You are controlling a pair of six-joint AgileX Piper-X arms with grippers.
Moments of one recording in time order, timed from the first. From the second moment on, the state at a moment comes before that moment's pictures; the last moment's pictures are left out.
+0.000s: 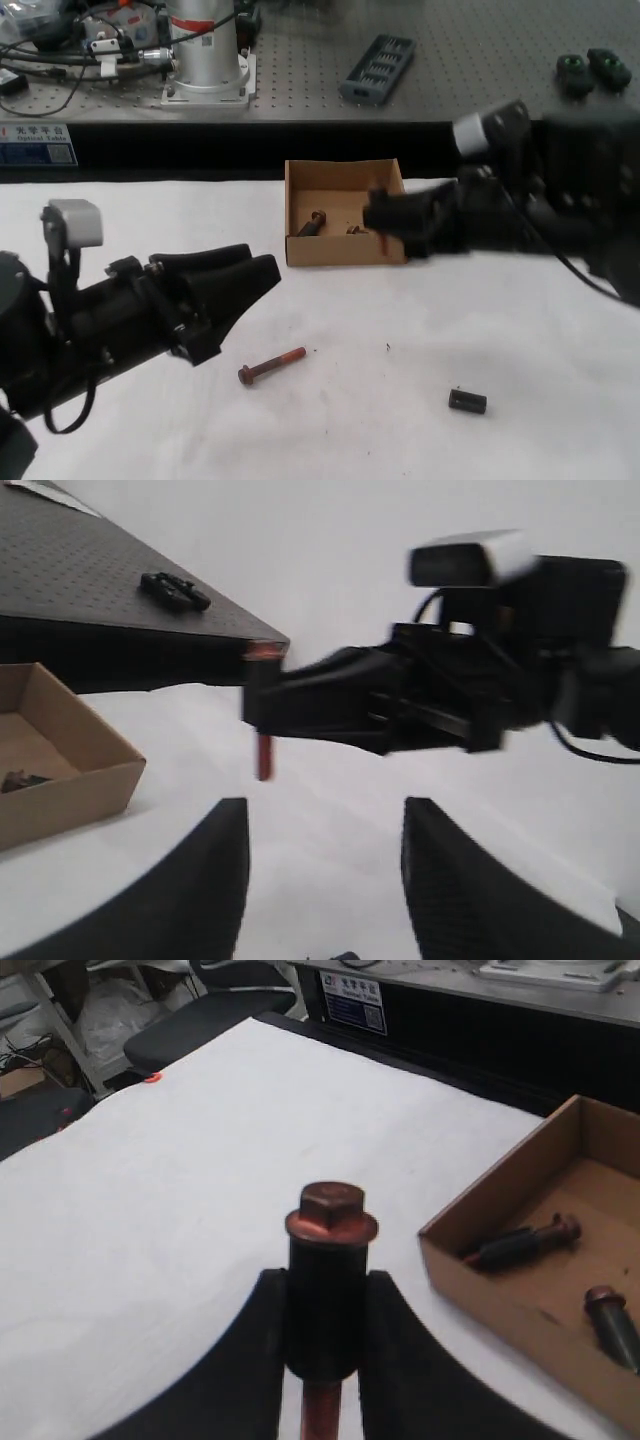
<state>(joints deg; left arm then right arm) -20.0 85.7 -20.0 -62.0 38.5 -28.3 28.8 91.9 -46.5 -16.5 -33.0 3.4</state>
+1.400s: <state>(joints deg) -20.0 78.6 -16.4 -55.3 39.1 -21.4 24.7 125.0 -99.2 42.3 -22.0 -12.6</state>
